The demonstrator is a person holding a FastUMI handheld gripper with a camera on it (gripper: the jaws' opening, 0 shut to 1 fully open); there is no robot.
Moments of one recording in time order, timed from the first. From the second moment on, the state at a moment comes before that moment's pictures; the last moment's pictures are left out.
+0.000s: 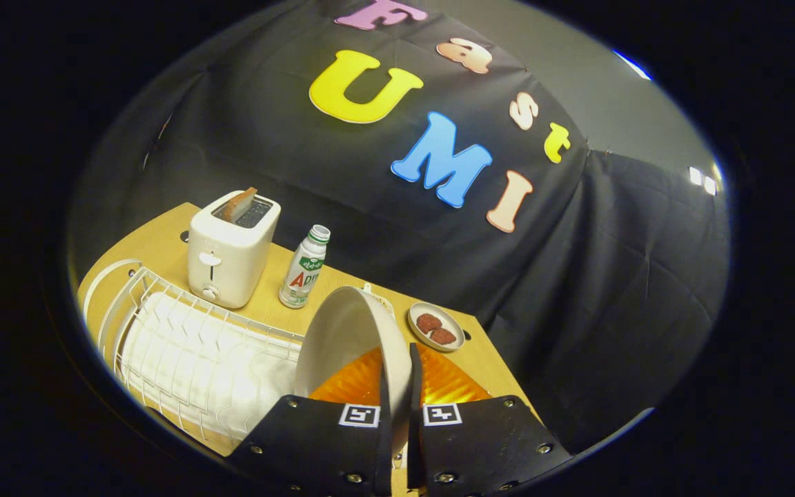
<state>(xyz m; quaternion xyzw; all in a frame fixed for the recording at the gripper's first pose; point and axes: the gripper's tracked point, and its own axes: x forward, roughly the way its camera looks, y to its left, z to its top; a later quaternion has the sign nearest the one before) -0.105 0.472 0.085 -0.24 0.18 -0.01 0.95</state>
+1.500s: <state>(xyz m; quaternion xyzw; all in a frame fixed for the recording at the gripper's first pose) -0.293 0.389 -0.013 -0.04 0.33 0.08 0.94</state>
